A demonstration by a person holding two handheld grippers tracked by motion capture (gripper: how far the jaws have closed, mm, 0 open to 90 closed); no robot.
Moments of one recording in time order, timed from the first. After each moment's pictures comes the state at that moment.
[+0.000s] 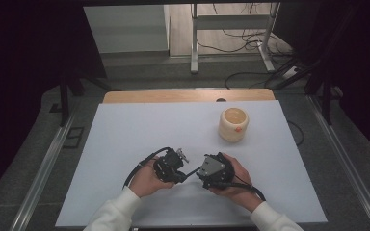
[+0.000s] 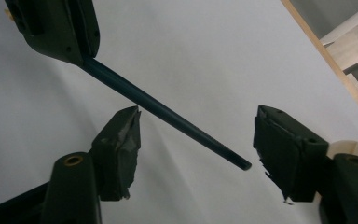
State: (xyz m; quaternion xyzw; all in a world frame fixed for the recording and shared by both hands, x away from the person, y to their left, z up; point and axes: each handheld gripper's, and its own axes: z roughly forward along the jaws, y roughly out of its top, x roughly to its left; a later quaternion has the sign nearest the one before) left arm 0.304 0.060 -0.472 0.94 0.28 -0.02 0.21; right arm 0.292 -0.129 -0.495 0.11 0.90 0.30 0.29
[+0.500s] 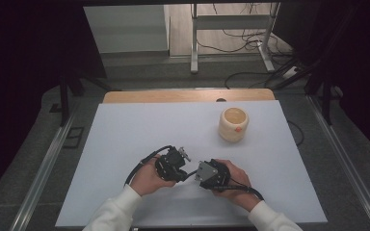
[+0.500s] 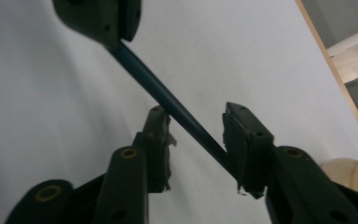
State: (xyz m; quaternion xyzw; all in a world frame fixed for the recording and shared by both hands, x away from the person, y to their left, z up) left arm 0.304 0.057 -0.463 0.93 0.28 -0.01 0.22; right arm 0.287 -0.120 -0.503 0.05 0.92 0.26 0.30
